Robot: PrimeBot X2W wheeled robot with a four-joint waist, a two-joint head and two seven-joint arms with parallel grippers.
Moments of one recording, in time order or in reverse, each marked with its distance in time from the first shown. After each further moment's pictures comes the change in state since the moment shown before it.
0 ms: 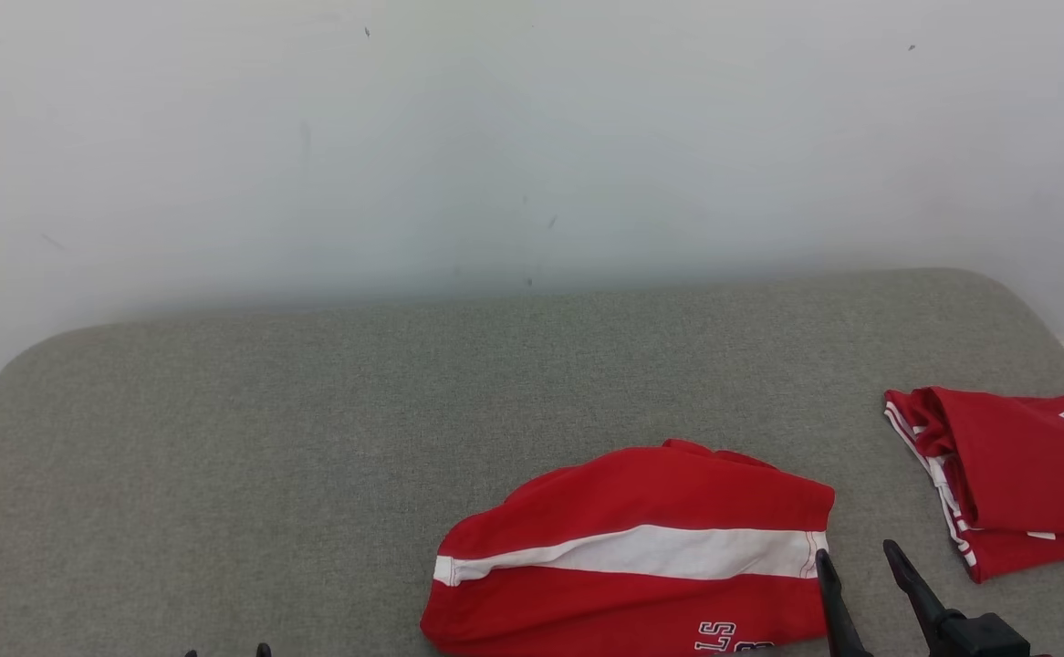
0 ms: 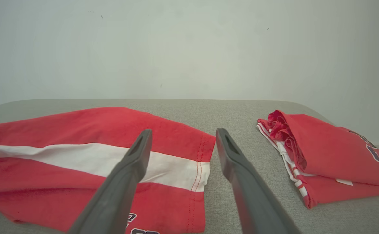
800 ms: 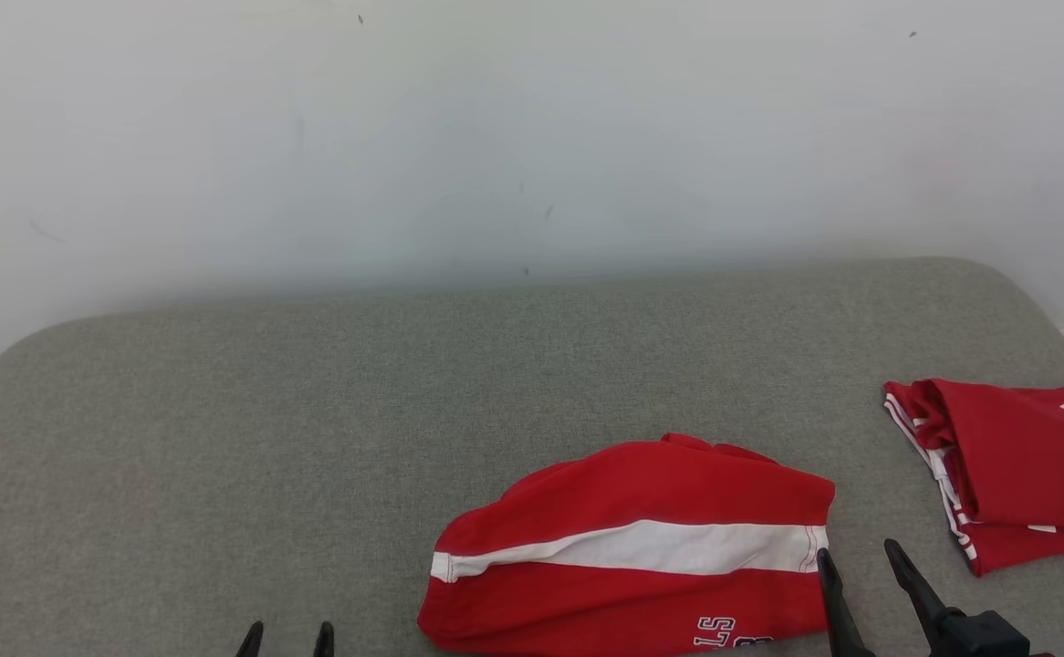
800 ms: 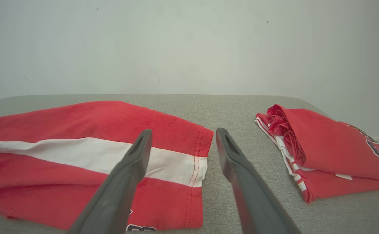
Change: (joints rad) left arm -0.037 0.029 -0.105 0.017 -0.040 -0.002 0.000; right arm -0.004 0.001 0.000 0.010 0.000 0.000 0.000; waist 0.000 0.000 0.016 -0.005
